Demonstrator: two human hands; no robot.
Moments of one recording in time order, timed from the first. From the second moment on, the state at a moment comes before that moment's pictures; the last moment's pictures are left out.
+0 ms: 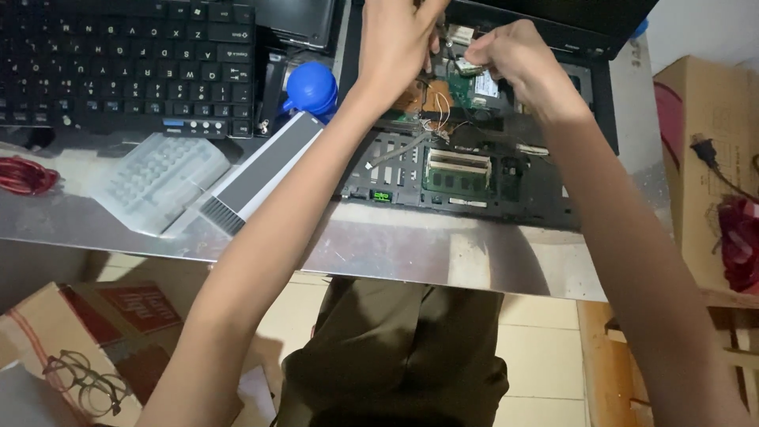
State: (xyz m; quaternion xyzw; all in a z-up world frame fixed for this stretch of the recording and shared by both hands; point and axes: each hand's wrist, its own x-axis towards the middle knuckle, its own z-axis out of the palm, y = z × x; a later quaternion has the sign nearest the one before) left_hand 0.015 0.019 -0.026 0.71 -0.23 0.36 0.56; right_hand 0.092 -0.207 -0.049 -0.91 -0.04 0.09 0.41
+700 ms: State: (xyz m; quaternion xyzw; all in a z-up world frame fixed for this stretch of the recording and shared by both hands) left_hand 0.019 0.017 -0.026 0.73 -0.22 0.40 0.50; right_hand 0.054 -0.180 -0.030 -0.93 -0.03 0.03 0.36
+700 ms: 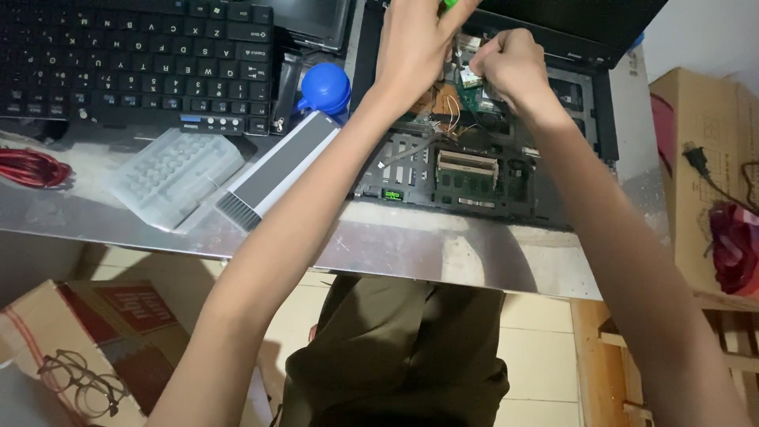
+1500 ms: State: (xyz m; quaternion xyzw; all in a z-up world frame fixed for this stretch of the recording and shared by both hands) left_hand 0.005 0.012 -0.010 0.76 -0.24 0.38 0.47; right_hand 0.038 -0.195 -0.032 -0.97 -0.05 -0.04 0.25
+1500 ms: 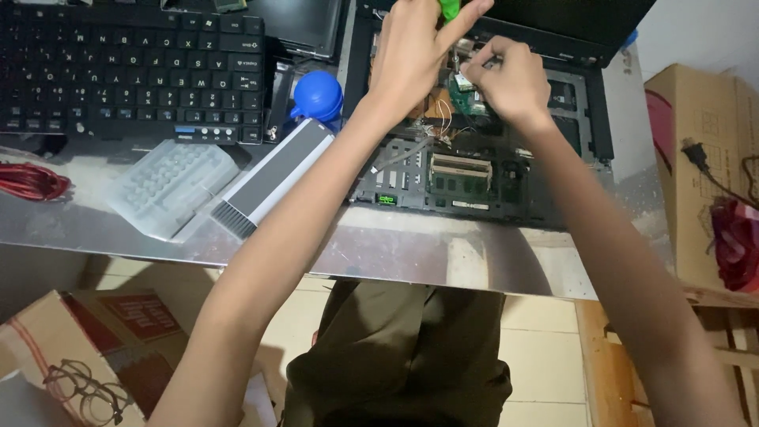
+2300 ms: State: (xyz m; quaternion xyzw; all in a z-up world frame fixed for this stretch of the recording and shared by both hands) left_hand 0.016 0.011 -0.020 0.78 -0.22 0.37 0.46; right_hand 0.023 -0.186 -0.018 -0.97 -0.04 -0.02 0.25
